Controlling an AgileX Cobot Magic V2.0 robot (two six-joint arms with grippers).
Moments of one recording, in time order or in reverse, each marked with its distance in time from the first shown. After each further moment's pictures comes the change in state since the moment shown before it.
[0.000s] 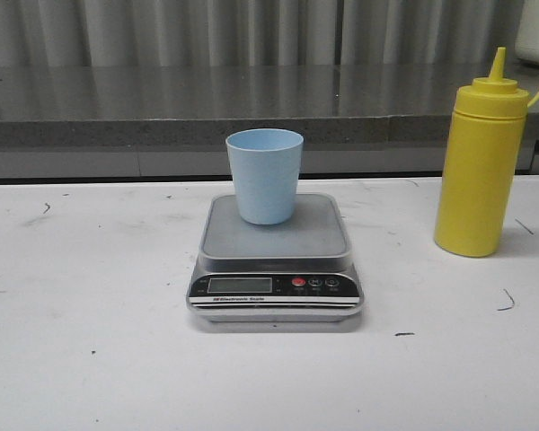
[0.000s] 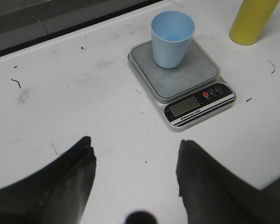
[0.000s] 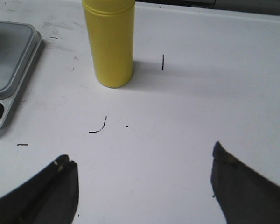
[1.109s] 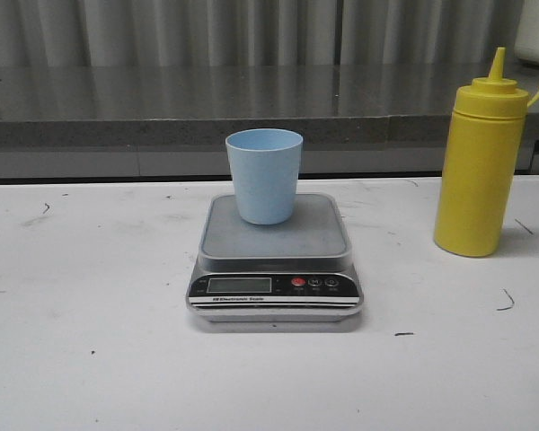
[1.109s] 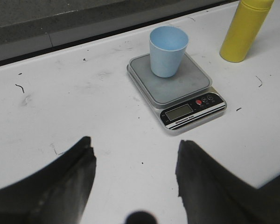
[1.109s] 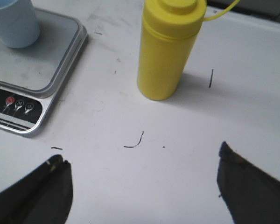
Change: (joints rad) left arm 0.000 -0.177 0.092 -0.002 -0.012 -0.013; right arm 0.137 0.352 -0.183 0.063 -0.030 -0.070
